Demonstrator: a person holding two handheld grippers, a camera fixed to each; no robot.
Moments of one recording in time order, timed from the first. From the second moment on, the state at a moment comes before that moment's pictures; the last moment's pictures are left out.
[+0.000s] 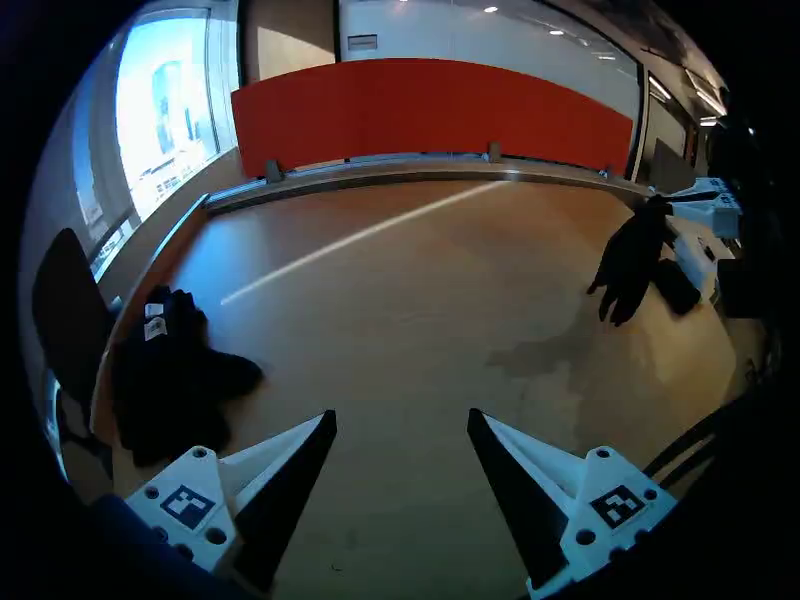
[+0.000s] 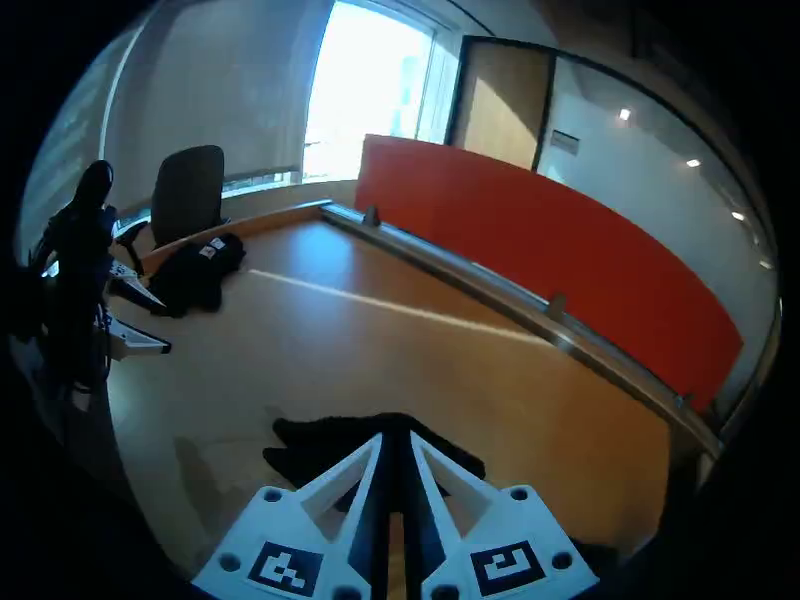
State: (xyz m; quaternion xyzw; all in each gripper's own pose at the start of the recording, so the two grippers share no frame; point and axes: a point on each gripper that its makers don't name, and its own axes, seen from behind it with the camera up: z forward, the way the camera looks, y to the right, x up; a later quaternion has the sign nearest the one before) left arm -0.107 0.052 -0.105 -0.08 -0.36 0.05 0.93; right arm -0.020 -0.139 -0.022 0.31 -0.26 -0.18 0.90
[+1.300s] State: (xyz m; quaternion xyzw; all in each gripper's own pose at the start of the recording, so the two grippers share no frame) left arm -0.107 0.068 -0.093 -0.08 -0.36 0.06 0.93; right arm 0.023 0.029 0.028 0.21 -0.27 -0.14 0.93
